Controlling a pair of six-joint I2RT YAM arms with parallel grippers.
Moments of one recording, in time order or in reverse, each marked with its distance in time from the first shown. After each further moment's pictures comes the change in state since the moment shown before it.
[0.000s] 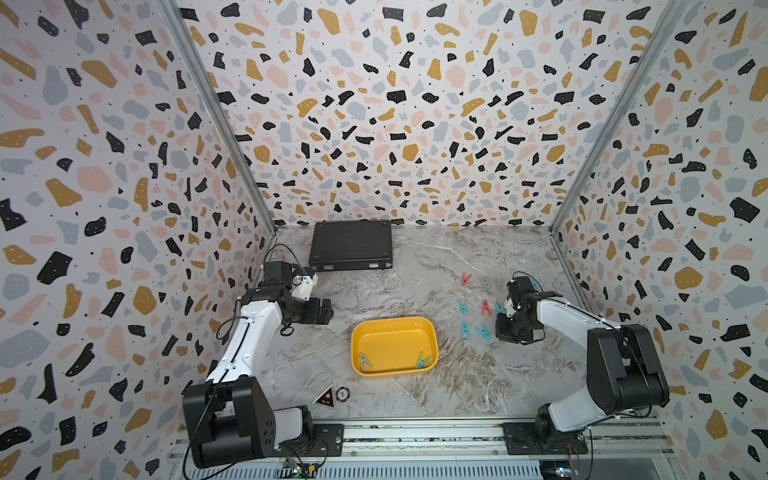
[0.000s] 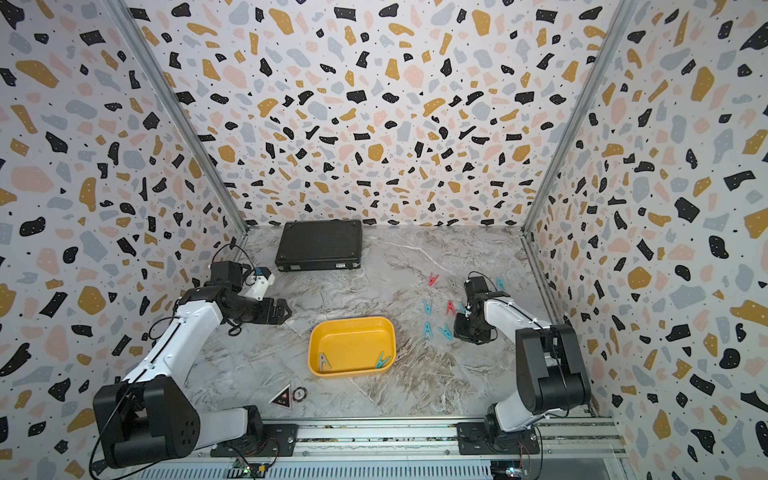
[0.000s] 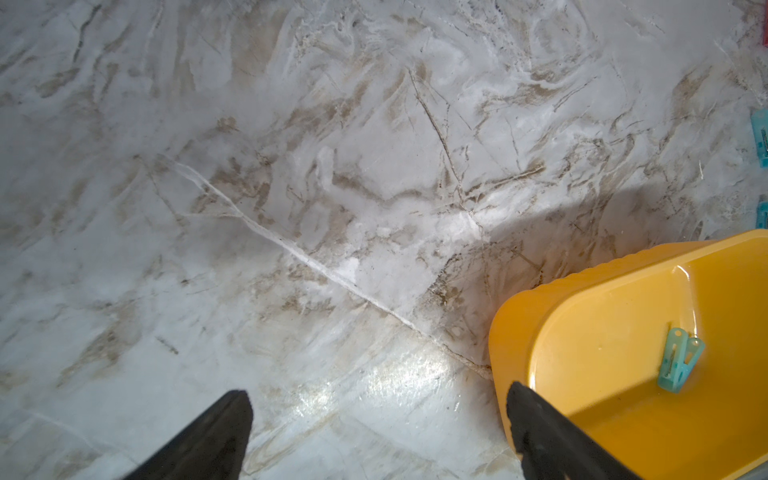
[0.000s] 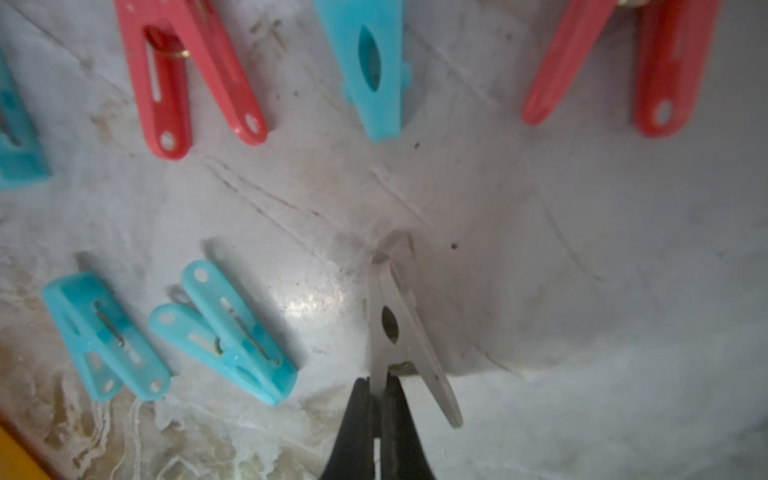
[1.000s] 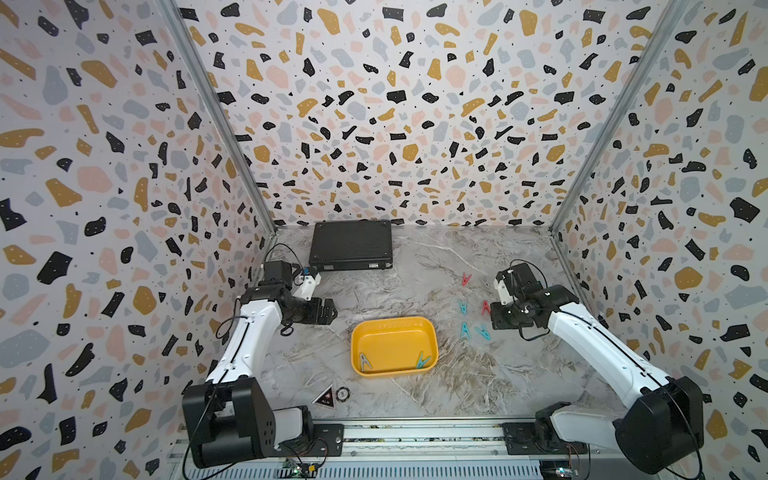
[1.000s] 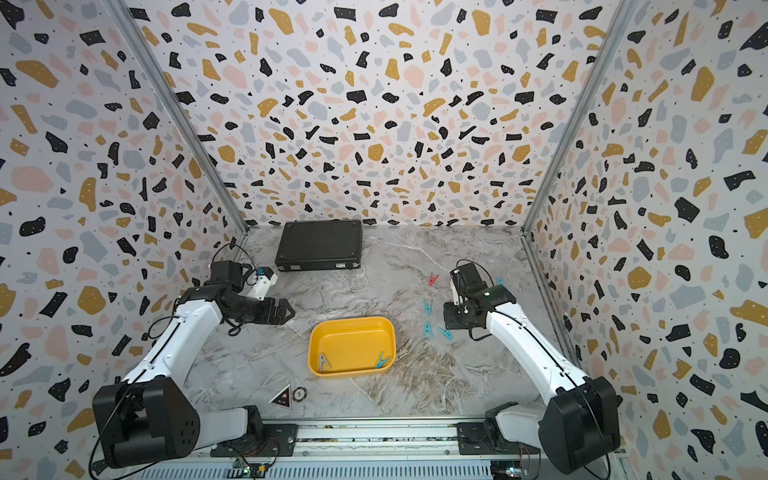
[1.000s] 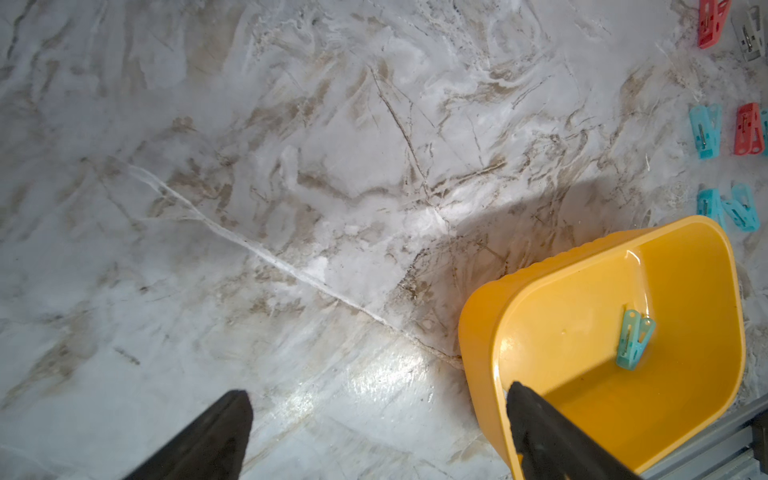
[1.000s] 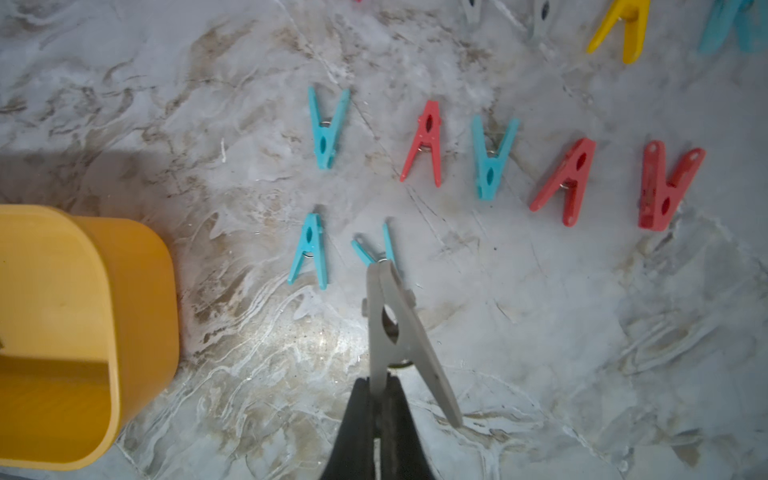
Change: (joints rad) left arm 0.000 0.000 0.012 -0.026 0.064 0.008; right arm 0.181 -0.299 0.155 -0.214 0.099 -0.079
